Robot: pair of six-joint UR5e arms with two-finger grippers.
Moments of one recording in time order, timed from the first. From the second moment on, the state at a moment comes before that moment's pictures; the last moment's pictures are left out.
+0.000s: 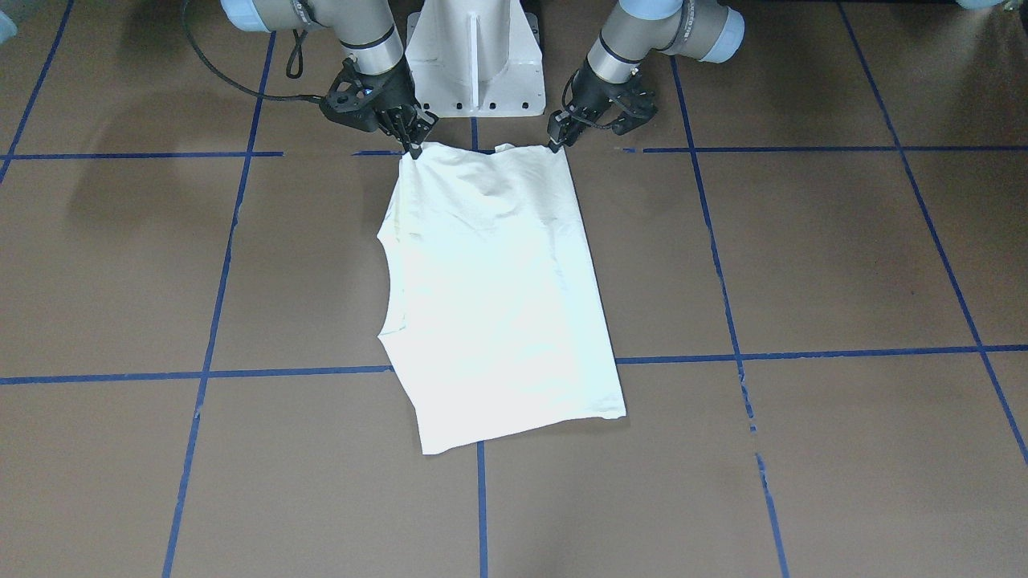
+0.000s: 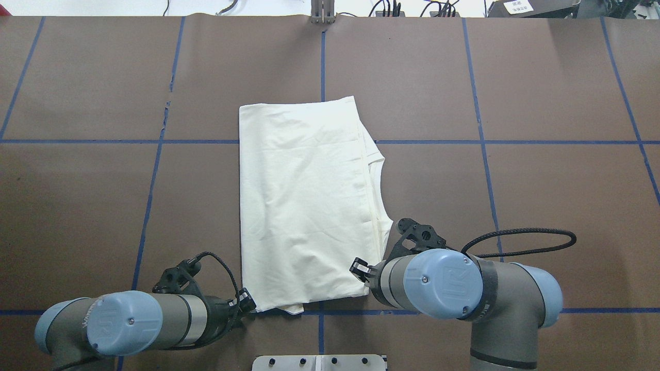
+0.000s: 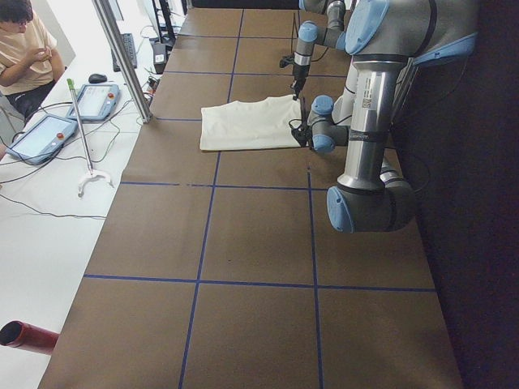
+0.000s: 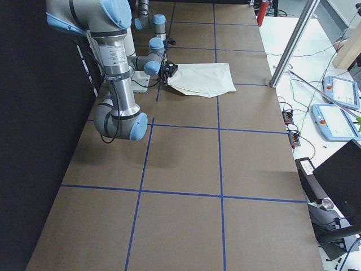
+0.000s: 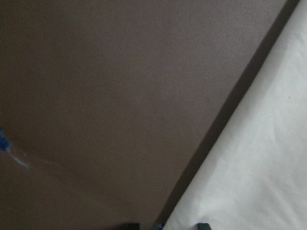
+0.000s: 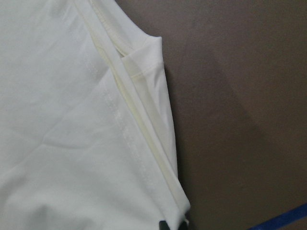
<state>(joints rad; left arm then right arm) -0.14 -1.76 -1.92 -2.15 -1.64 -2.15 0.22 -1.19 2.00 -1.45 1.64 1.96</state>
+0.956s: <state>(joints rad) -0.16 -1.74 -2.06 -2.06 -1.62 -2.16 0.20 -1.23 2.07 -1.45 1.64 1.97</state>
